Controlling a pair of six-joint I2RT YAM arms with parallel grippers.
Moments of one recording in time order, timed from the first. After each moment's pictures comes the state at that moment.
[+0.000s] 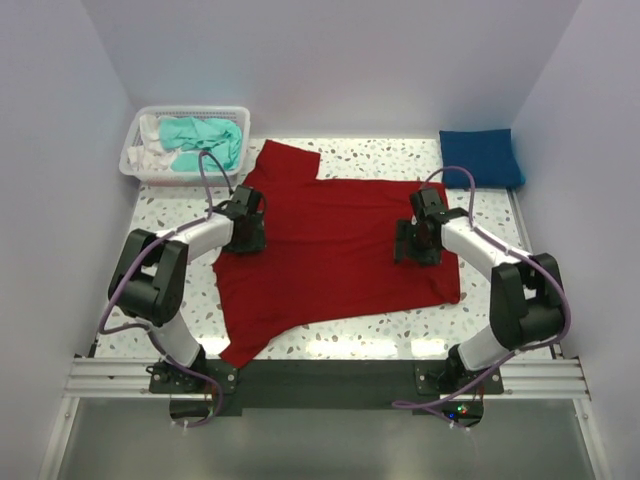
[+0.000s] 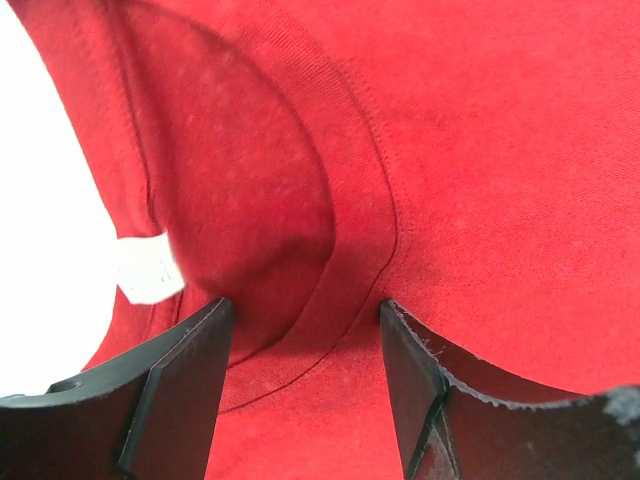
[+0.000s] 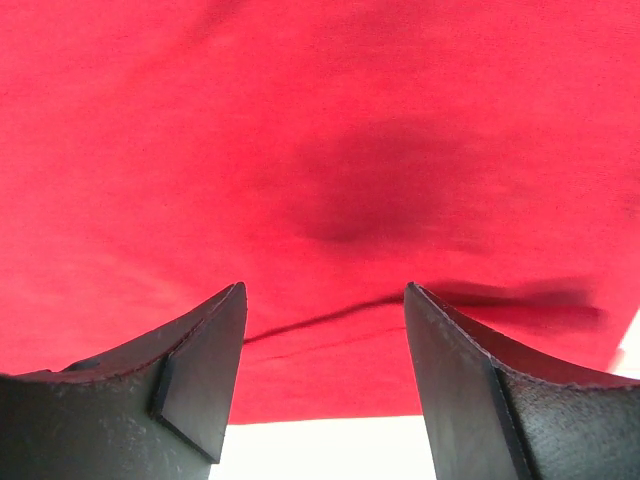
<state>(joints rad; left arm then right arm) -0.33 1.72 0.99 -0.41 -0.24 -0.42 0.27 1.56 0.97 -0.63 0.02 0.38</state>
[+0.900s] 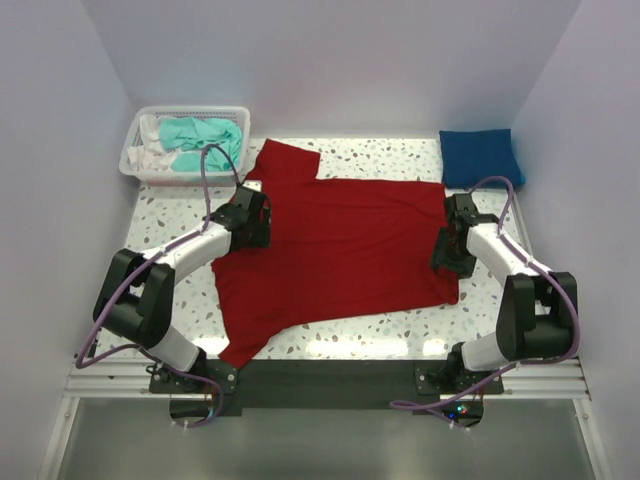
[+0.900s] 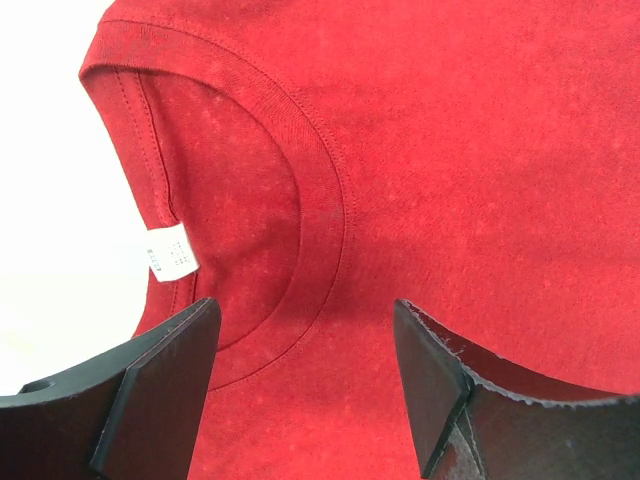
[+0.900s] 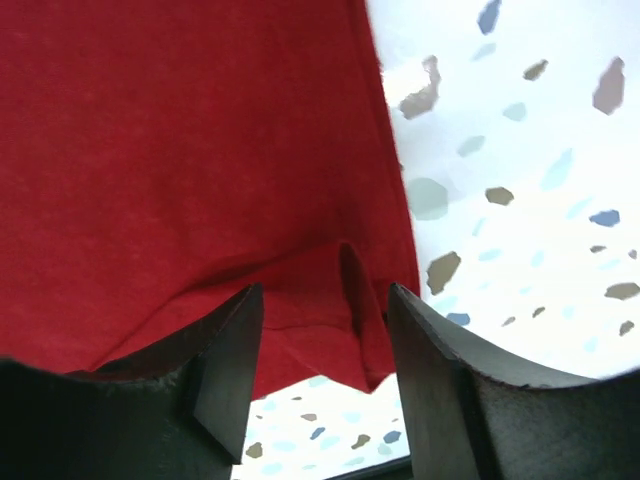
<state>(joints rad) -0.40 1.57 0.94 -0.35 -0.33 -0.31 0.06 1.46 0.91 -0.78 0.23 0.42</state>
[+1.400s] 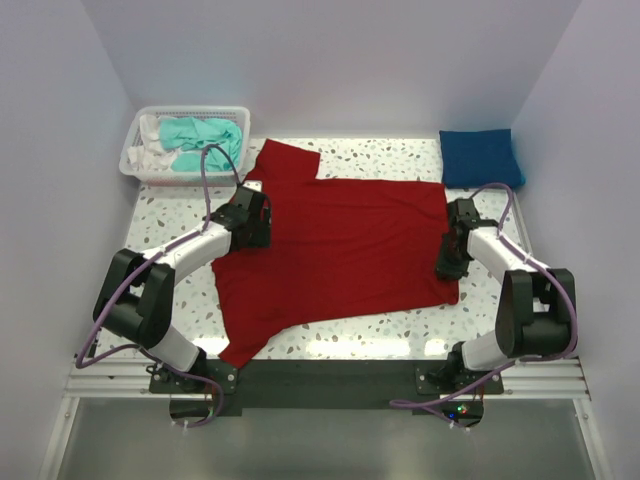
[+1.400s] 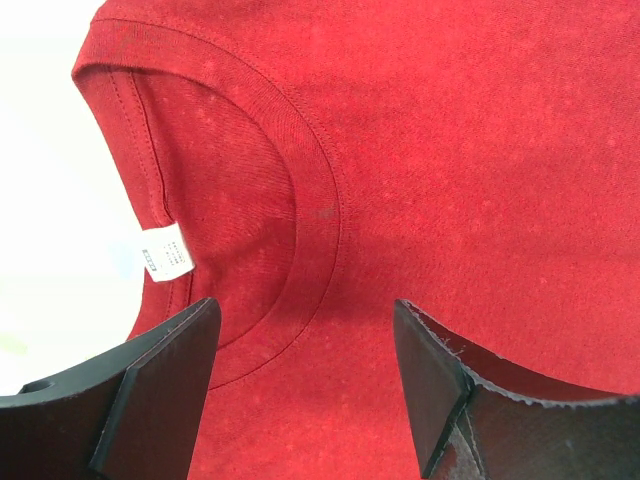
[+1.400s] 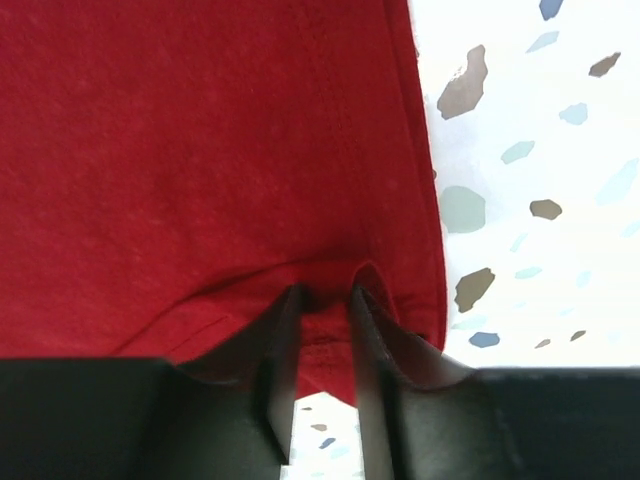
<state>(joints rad) -0.40 1.57 0.94 -0.35 -0.32 -0.31 0.03 1.48 0.86 -0.70 0.13 0.40</state>
